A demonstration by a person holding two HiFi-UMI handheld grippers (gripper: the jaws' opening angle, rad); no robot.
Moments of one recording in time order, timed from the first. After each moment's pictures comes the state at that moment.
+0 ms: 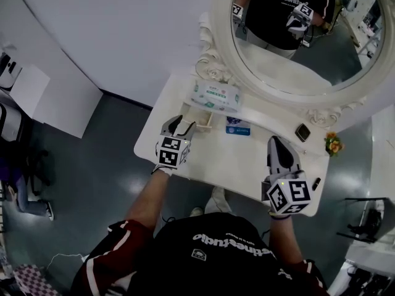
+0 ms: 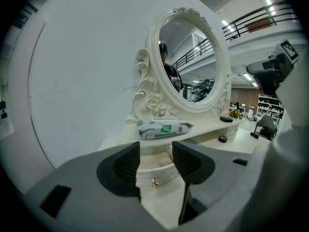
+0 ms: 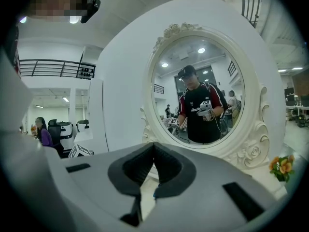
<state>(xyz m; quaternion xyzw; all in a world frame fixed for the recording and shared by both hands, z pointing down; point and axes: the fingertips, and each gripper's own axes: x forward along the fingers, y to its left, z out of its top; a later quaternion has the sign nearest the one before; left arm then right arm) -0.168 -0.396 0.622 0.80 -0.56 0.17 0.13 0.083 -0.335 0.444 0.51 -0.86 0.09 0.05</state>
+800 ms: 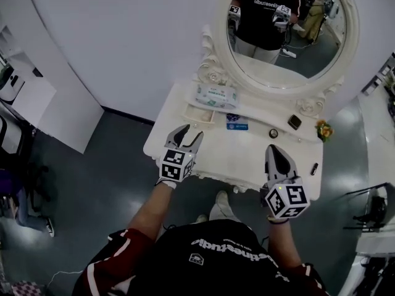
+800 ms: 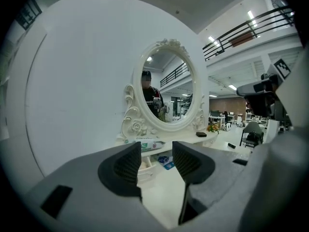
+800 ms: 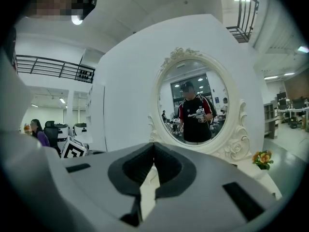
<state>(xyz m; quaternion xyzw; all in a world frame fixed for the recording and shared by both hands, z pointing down) -0.148 -0.301 0.533 0.85 -0.51 0.10 0.08 0.074 -0.228 0.419 0.54 -0.84 0.07 0.03</state>
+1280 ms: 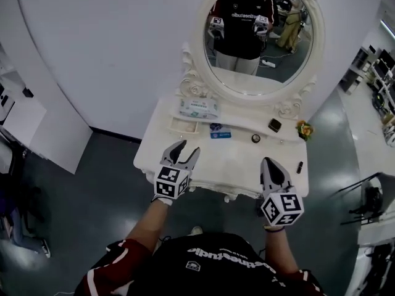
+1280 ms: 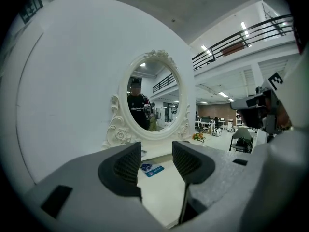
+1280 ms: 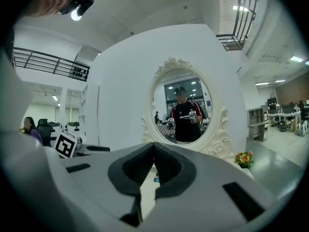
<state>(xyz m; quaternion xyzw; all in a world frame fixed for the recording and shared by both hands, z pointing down) -0.105 -0.256 0.496 0.88 -0.47 0.07 0.07 0.113 -0.180 0.412 0.58 -0.81 0.06 0.03</state>
